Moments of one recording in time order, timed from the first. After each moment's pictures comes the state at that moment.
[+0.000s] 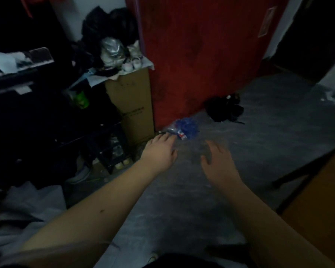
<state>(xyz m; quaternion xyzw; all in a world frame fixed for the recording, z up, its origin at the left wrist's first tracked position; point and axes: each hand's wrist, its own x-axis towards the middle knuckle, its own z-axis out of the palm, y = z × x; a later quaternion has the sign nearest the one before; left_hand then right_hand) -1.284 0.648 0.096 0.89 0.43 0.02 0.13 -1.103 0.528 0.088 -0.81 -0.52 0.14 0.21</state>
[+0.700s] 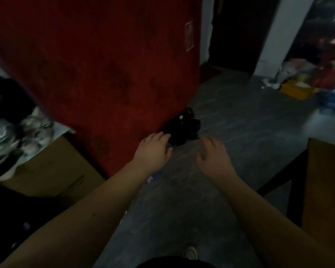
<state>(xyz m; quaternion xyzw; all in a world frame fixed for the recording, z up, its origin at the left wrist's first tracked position) -0.882 0.879 0.129 0.96 0.27 0.01 0.10 -0.747 0.709 0.097 -0.87 -0.39 0.07 0.28</state>
